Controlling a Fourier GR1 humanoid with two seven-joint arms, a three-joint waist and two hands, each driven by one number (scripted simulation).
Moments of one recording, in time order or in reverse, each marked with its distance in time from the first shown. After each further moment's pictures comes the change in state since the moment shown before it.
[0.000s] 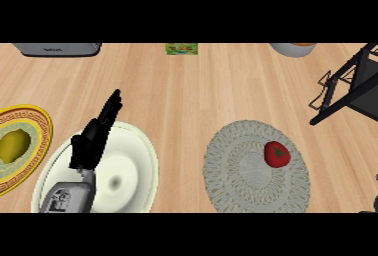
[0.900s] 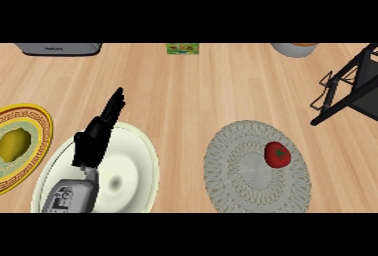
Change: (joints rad) left arm -0.017 -0.014 0.001 0.003 -0.003 -0.003 0.010; right arm 0.081 -0.211 -0.063 0.373 -0.046 -0.313 -0.206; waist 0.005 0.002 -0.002
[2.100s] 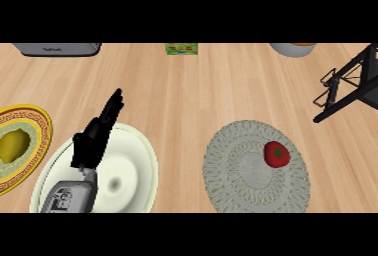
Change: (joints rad) left arm 0.009 0.002 0.005 -0.003 -0.007 -0.003 0.002; right arm 0.102 -0.110 -0.177 0.230 -0.165 -0.362 -0.018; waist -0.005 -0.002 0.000
